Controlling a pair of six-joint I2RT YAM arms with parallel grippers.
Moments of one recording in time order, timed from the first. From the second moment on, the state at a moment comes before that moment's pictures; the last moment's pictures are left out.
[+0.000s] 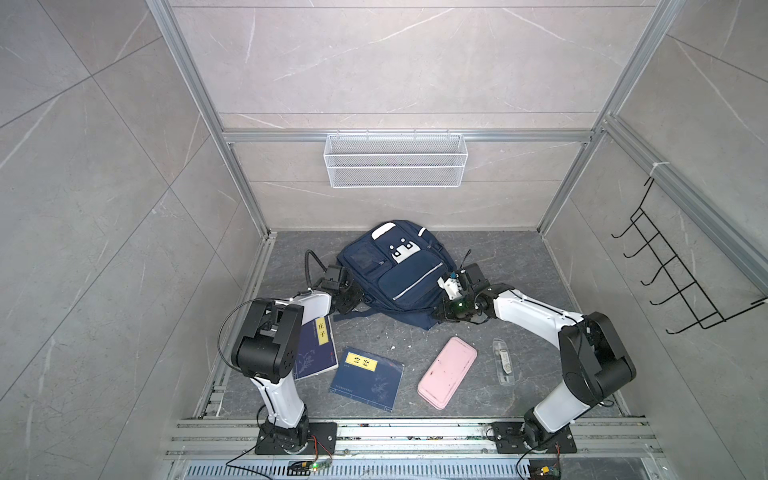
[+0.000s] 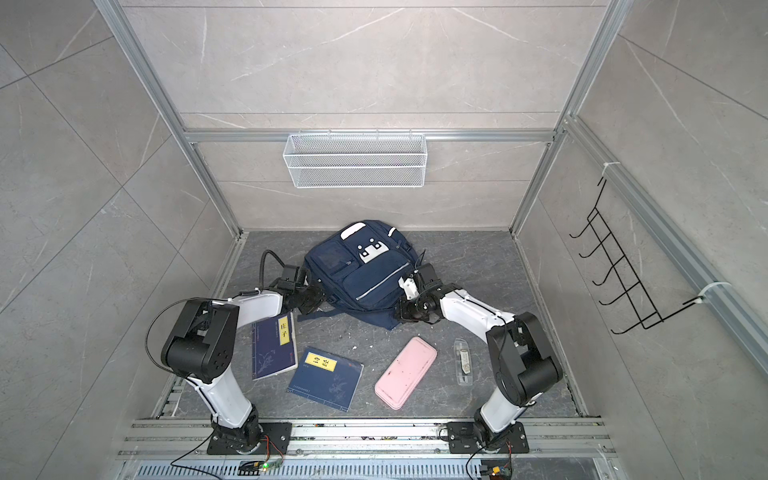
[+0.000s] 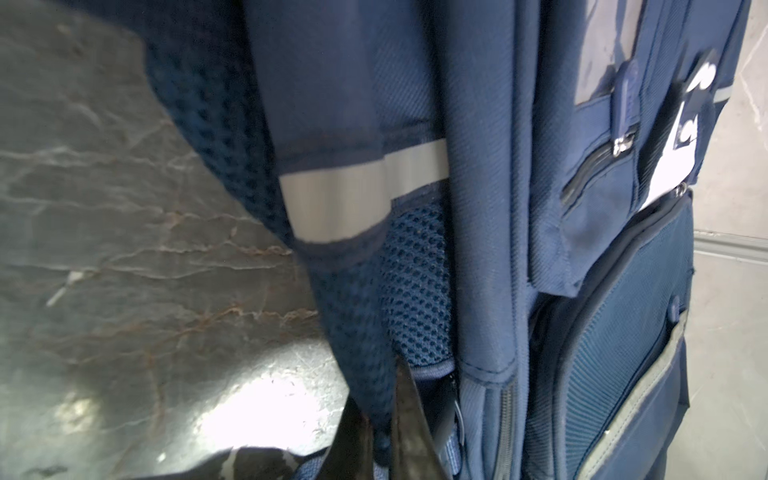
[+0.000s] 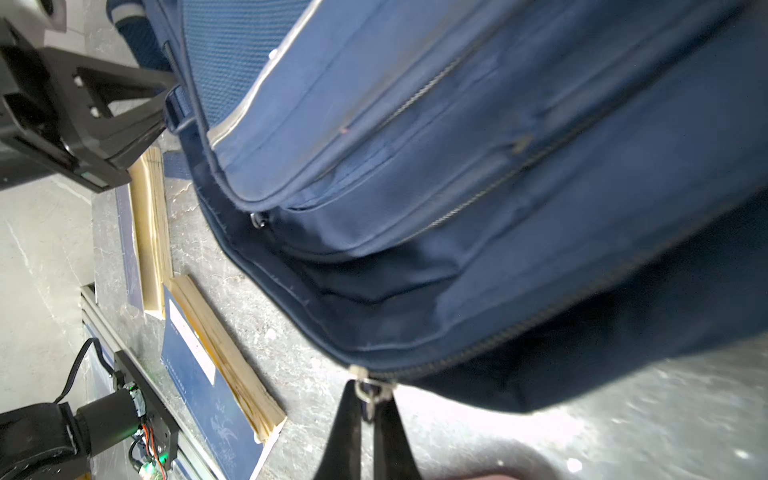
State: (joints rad) left arm -0.29 1.79 0.97 -0.08 0.23 -0.94; right arm 0.45 1.65 1.03 -0.45 -0.45 0.38
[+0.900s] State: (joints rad) left arm -0.36 1.84 1.07 -0.07 0.14 -1.02; right arm 0.66 1.98 1.29 -0.41 -0.50 0.51
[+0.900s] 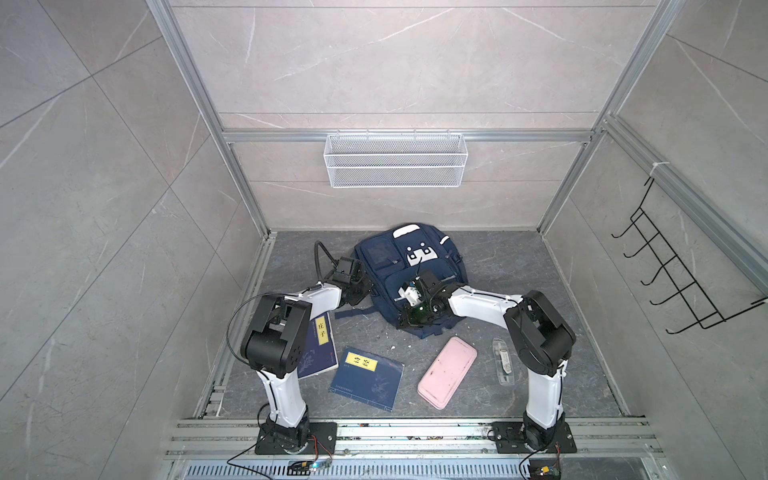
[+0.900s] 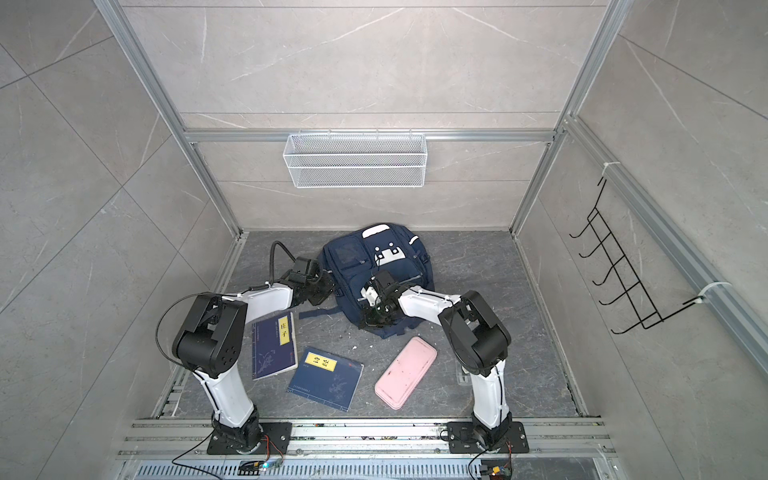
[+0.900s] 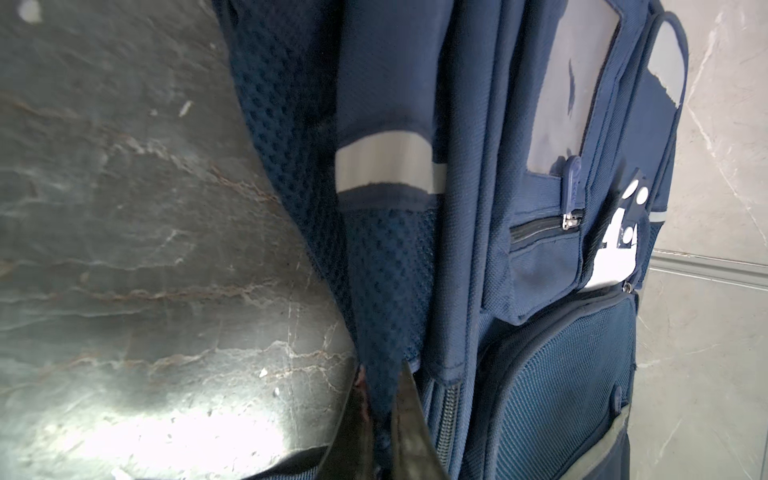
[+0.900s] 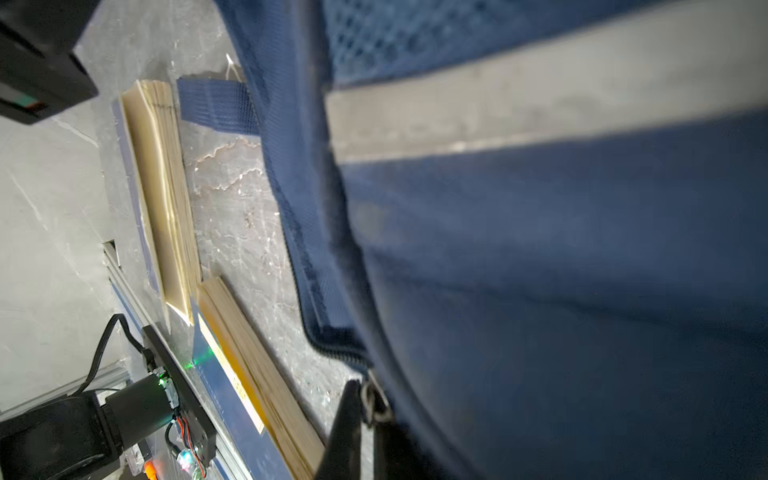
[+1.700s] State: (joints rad) left arm -0.48 1.77 0.92 0.06 0.14 -1.18; right arm 0.44 1.80 1.19 -0.50 -0.29 0.37
